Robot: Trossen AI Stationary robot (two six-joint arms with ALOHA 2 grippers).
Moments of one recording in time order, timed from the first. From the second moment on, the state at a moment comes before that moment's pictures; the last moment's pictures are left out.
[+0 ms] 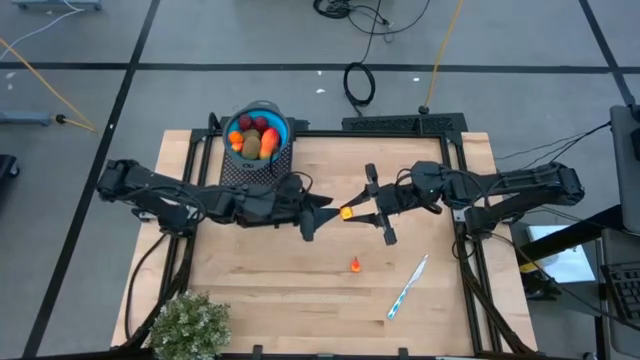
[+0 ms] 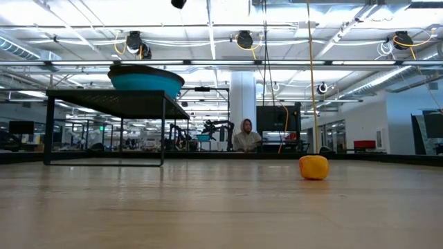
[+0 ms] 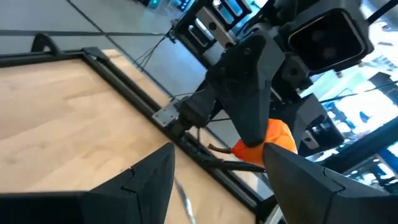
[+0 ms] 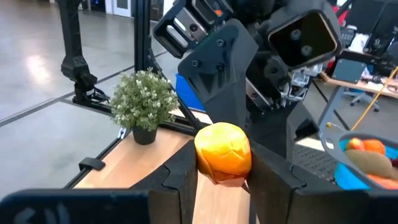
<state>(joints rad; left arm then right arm) -0.20 1.46 1.22 0.11 -0.37 -0.74 0.07 1.21 1.04 0.06 -0.18 -0.16</state>
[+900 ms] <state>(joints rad) -0.16 1.44 1.22 -0.08 -0.44 -0.82 0.07 1.20 1.03 -0.11 -0.10 -0.14</state>
